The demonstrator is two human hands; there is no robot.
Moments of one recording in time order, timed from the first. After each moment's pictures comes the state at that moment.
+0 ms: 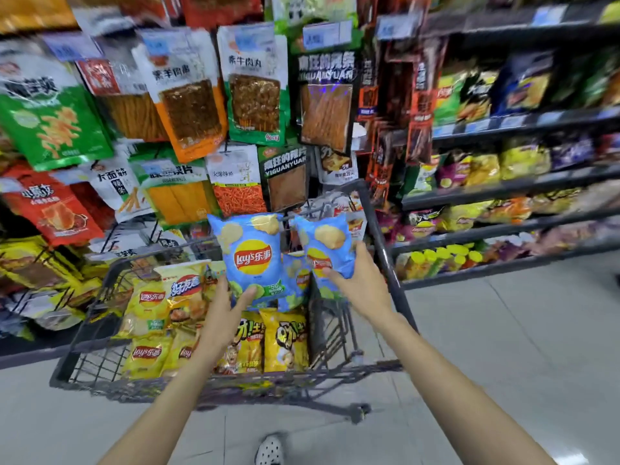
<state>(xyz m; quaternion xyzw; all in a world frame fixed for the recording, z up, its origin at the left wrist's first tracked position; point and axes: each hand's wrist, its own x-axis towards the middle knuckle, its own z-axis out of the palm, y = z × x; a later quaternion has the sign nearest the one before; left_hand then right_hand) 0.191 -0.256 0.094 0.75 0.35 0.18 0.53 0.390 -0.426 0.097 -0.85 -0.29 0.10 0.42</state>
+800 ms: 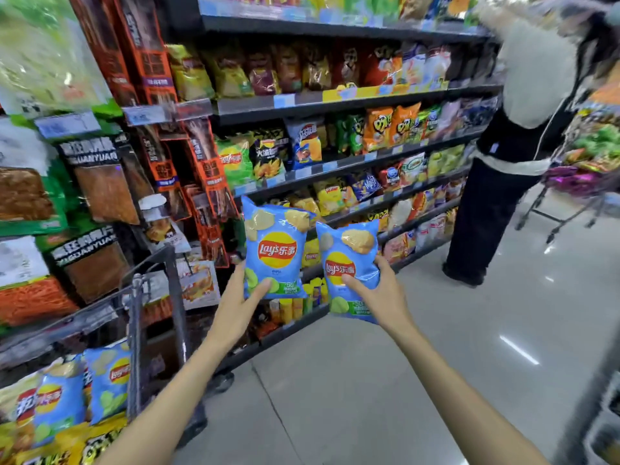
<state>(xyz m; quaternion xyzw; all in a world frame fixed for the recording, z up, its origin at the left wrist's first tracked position) 0.457 -0.555 0.164 0.81 0.04 0.16 0.56 0.533 -0.812 0.181 -0.84 -0.07 -0.04 0.54</state>
